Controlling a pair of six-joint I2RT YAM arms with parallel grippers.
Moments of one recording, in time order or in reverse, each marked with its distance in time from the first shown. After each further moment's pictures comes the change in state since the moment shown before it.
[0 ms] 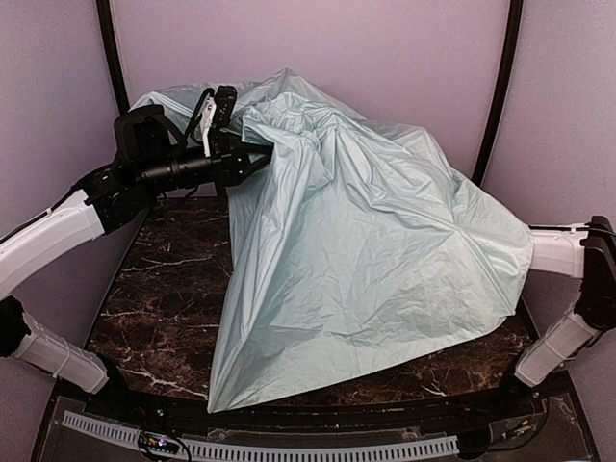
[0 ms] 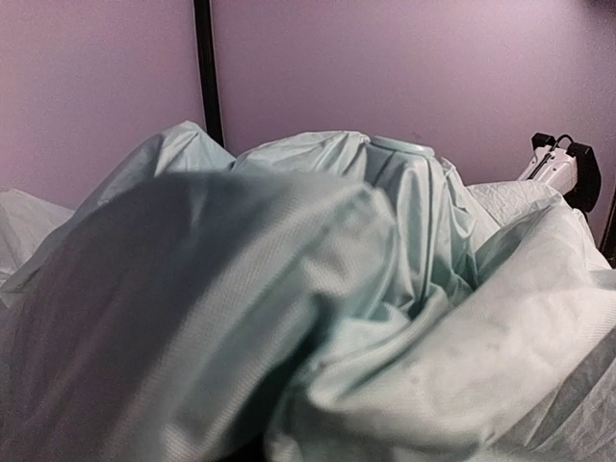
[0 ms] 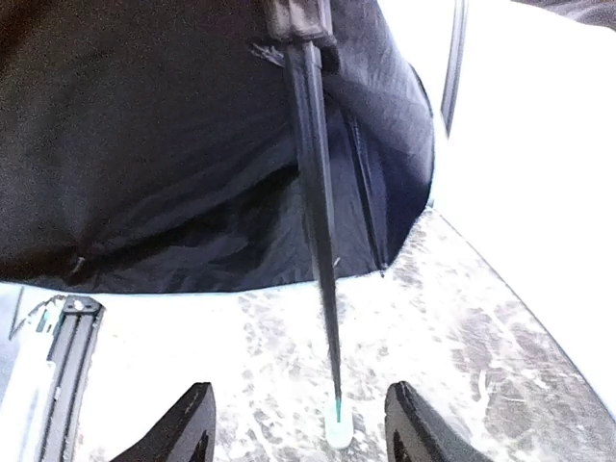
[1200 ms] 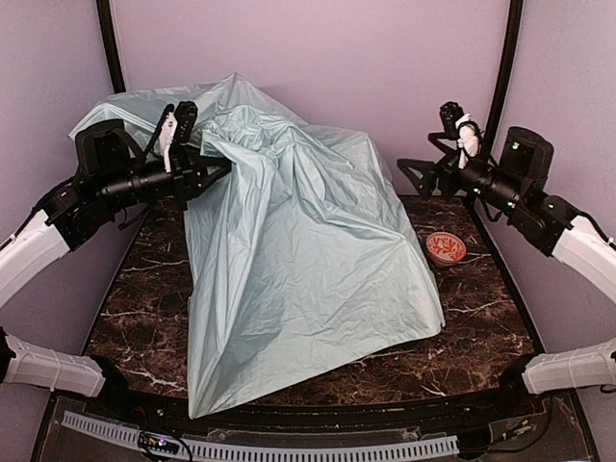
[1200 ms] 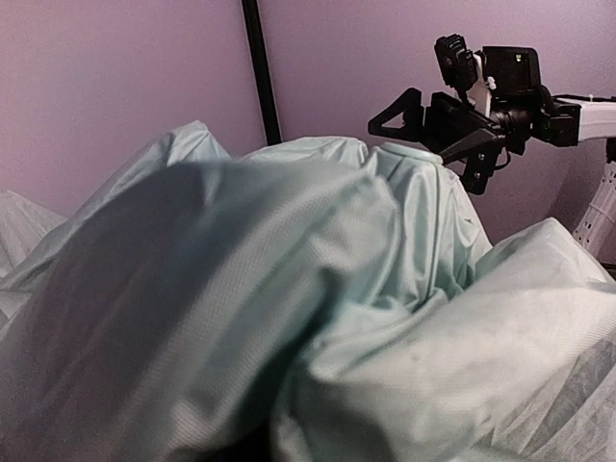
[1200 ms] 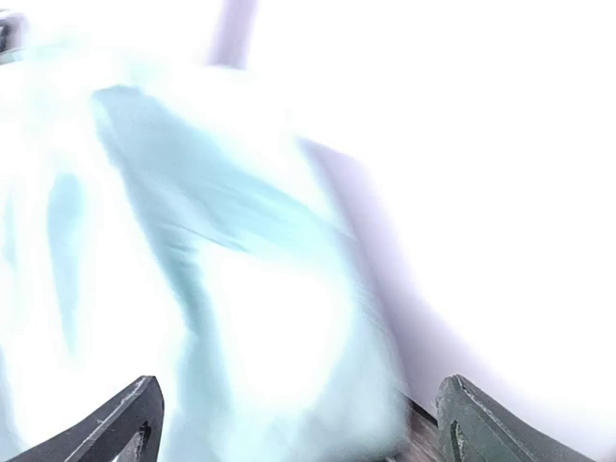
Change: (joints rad) left arm 0.105 -0.222 -0.128 -0.163 -0.077 0.111; right arm -0.282 -0.460 0.046 -0.361 0.439 -0.066
